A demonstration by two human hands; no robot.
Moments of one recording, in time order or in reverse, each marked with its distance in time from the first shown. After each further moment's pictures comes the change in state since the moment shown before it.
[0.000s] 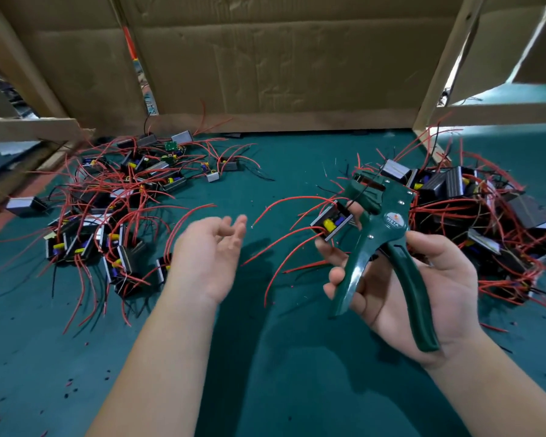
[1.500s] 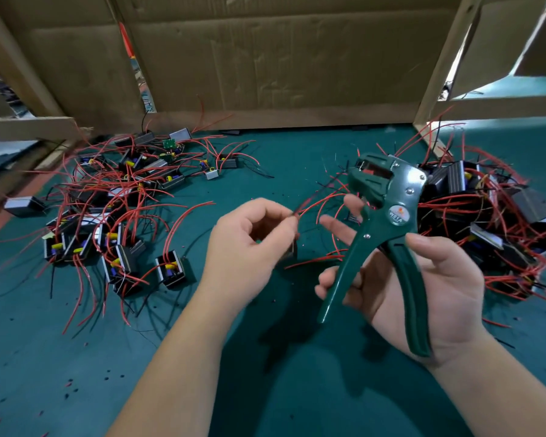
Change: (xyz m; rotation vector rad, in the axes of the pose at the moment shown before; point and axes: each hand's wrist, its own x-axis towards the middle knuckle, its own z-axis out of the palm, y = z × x) left_hand -0.025 -0.020 0.005 0.802 -0.410 0.603; right_hand -0.001 0.004 0.008 -0.103 -0.027 -0.050
